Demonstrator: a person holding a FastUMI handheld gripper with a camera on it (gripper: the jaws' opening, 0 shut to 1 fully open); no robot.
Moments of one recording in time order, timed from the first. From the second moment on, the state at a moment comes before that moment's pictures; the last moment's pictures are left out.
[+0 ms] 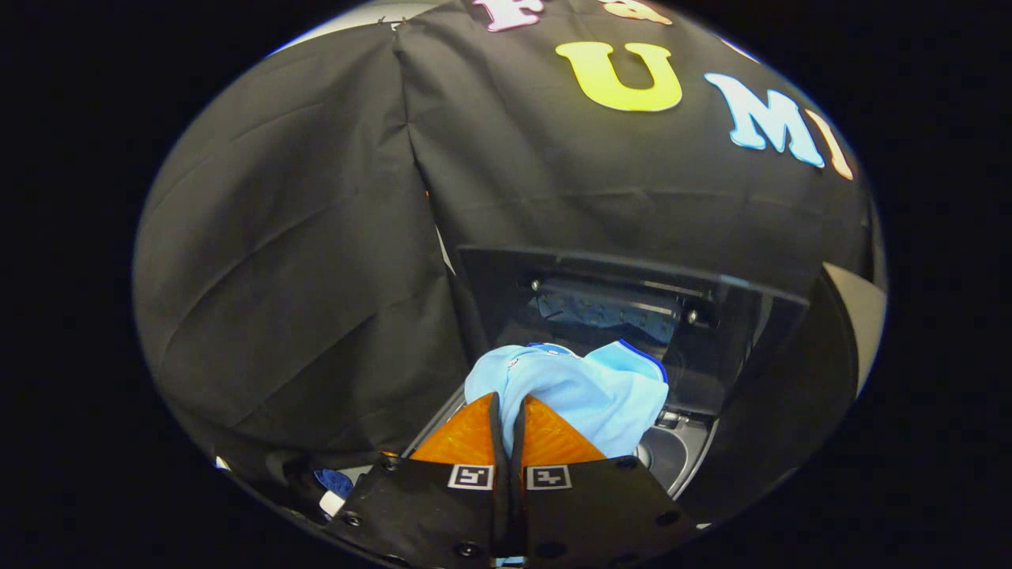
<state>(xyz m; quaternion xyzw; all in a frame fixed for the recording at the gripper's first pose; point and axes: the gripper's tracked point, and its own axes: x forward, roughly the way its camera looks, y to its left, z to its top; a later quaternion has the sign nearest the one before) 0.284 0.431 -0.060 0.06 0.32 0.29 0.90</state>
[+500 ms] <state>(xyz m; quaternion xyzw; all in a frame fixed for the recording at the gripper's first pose) 0.265 0.439 -0.196 0.10 0.46 0.19 0.86</state>
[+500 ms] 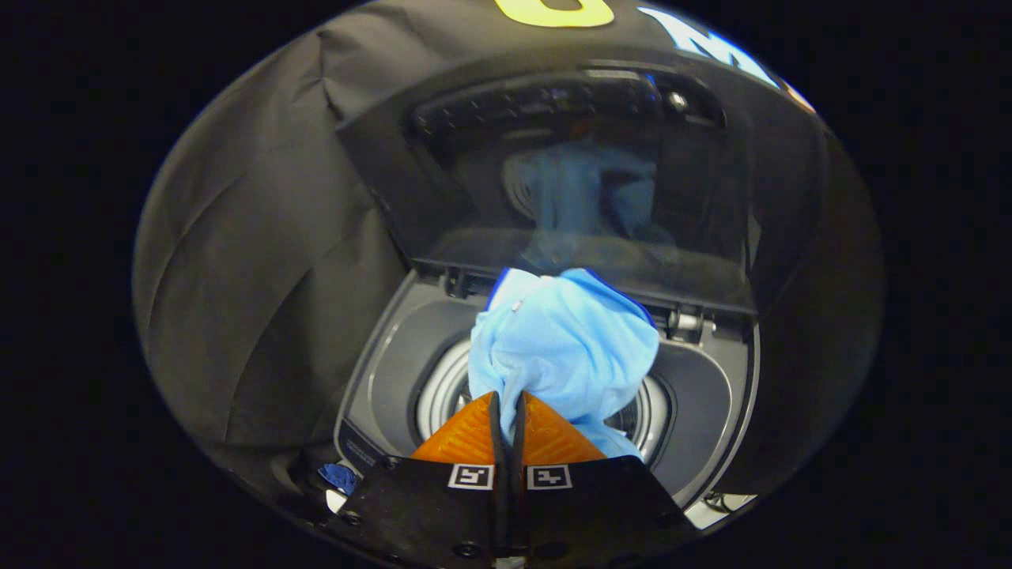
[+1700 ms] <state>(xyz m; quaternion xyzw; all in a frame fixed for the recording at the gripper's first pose) 0.280 0.465 -0.116 0.13 0.38 0.24 0.88</state>
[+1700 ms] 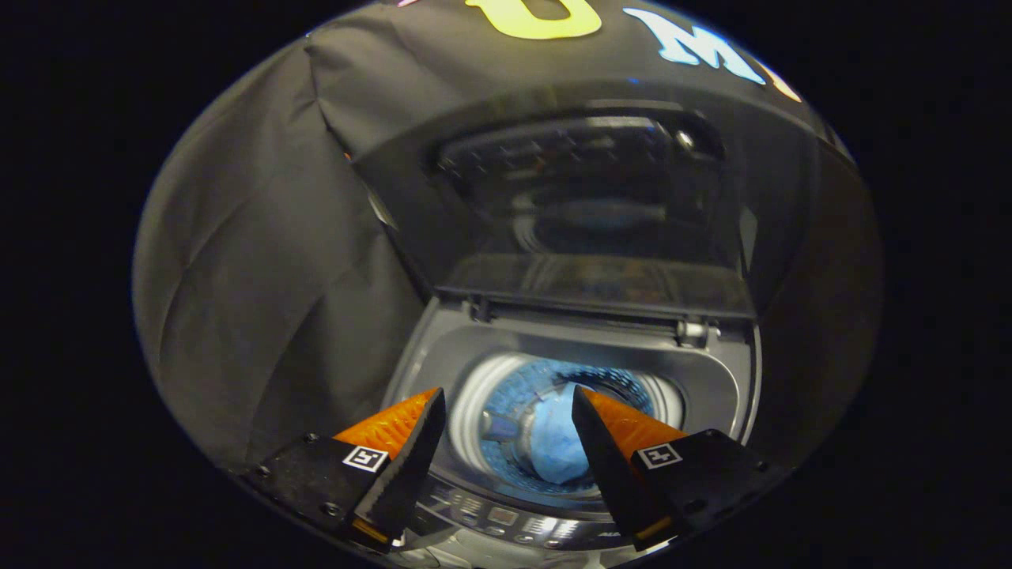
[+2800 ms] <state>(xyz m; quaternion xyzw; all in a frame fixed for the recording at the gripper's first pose) 0.467 0.388 -0.002 0.08 0.25 0.10 0.96</state>
